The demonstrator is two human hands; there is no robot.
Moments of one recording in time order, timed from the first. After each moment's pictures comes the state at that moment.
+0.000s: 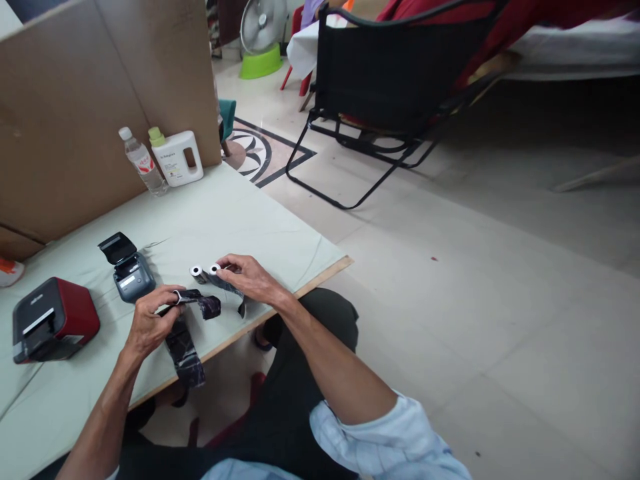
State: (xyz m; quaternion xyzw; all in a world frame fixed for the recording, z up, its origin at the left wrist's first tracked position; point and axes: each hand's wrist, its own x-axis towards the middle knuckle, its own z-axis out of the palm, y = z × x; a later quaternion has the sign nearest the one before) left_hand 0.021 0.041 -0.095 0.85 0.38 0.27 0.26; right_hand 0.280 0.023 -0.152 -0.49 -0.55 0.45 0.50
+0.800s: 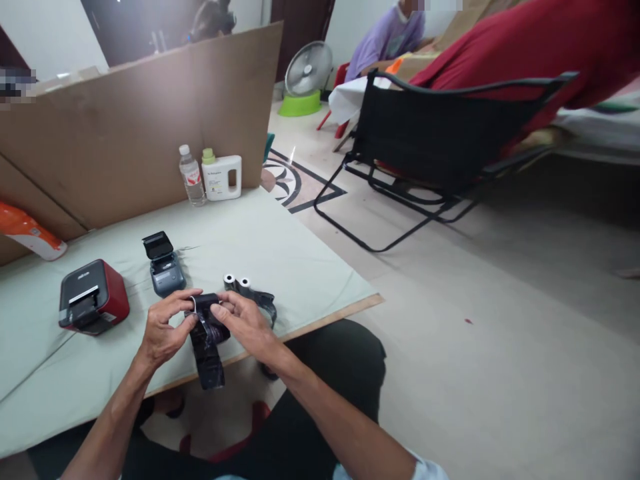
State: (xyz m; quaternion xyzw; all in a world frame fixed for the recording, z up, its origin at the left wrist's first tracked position) left_hand -0.008 0.003 -0.071 0.81 0.39 0.38 0.24; right_hand 0.184 -0.031 -0.121 -0.41 -0.47 0.58 0.52
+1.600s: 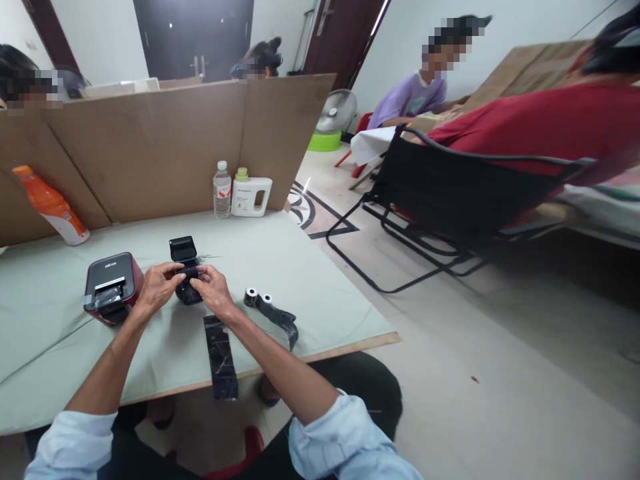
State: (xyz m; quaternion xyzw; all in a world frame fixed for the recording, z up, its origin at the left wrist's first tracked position) left_hand -0.087 0.102 -0.095 0.69 0.54 0.40 0.27; right_hand 0.077 0.090 -0.147 -0.39 -0.42 0.59 0.57
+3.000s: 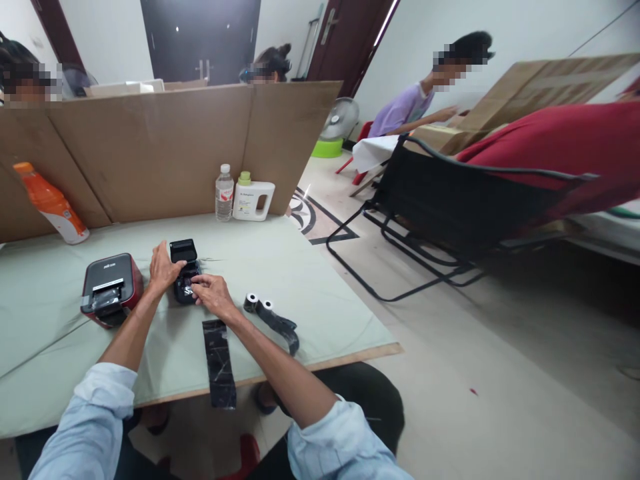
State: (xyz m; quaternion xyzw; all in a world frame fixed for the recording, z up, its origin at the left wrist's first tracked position) left_hand -0.078 0.177 -0.128 0.63 0.68 0.36 0.10; right_hand 0.083 0.096 -0.144 -0.49 -0.45 0.58 0.46
